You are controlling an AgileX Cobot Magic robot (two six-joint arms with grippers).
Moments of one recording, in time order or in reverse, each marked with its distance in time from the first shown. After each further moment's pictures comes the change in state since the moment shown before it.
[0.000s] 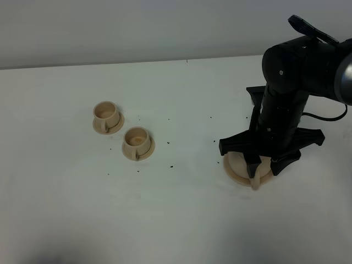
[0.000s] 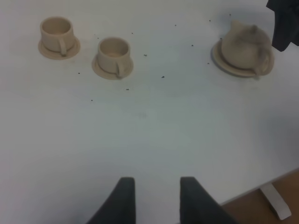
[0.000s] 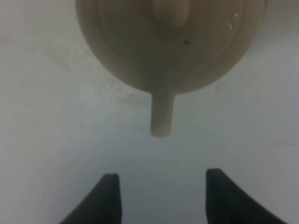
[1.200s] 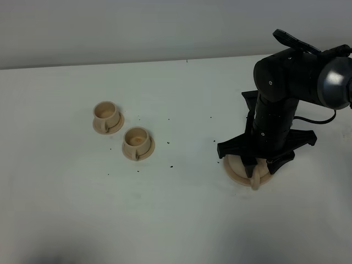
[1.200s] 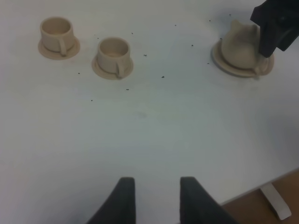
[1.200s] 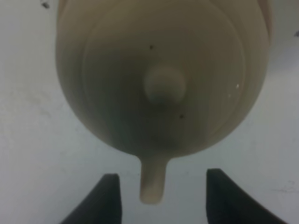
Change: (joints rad) left arm 0.000 0.000 0.000 0.000 0.000 0.000; right arm 0.000 0.077 -0.004 -0.047 -0.081 -0.006
